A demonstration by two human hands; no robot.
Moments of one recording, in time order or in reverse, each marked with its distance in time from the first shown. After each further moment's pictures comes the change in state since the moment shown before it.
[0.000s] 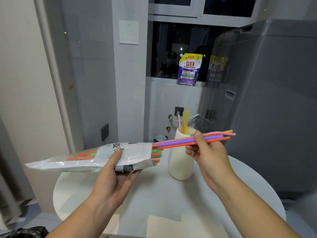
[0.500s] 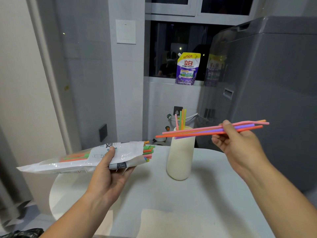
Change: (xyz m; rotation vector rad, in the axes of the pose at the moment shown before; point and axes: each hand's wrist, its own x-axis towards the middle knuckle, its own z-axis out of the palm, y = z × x) left_hand 0.014 0.002 -0.004 0.000 0.045 0.023; right_hand 0.023 -0.044 -0.050 0.000 0.120 -0.059
